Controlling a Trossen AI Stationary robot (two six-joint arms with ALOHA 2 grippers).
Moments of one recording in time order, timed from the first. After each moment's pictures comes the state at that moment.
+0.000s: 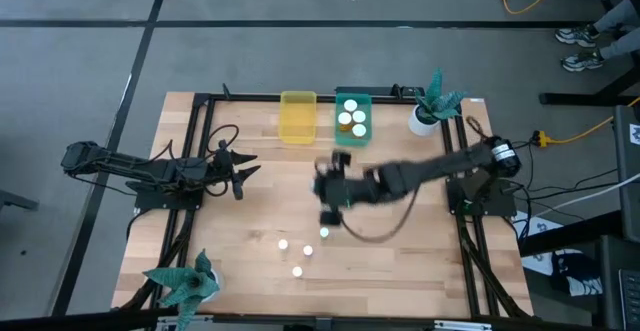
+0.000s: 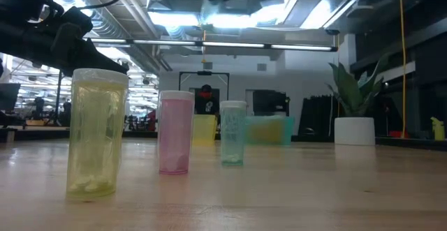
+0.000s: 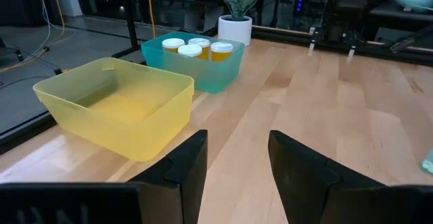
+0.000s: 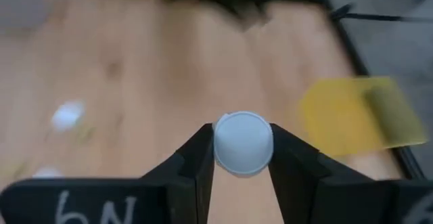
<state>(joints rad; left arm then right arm) -0.09 0.37 0.01 0.14 -0.53 -0.18 0.24 1.79 1.63 -0.62 0.47 0.12</state>
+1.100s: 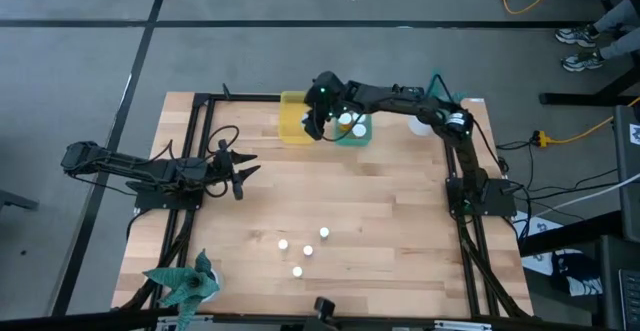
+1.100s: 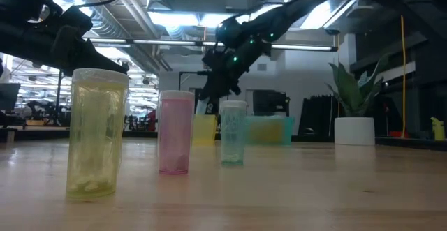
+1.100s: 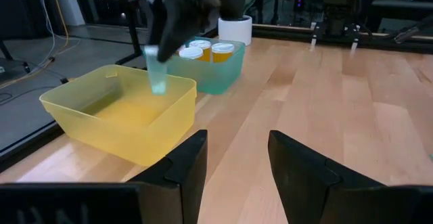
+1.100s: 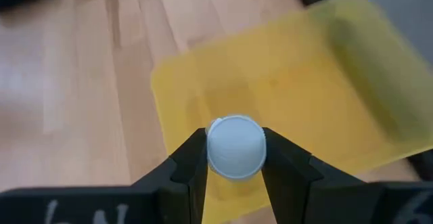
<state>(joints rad) -0.09 0.37 0.01 0.14 -0.53 -0.12 -0.46 2.13 1.69 -0.35 -0.23 -0.01</state>
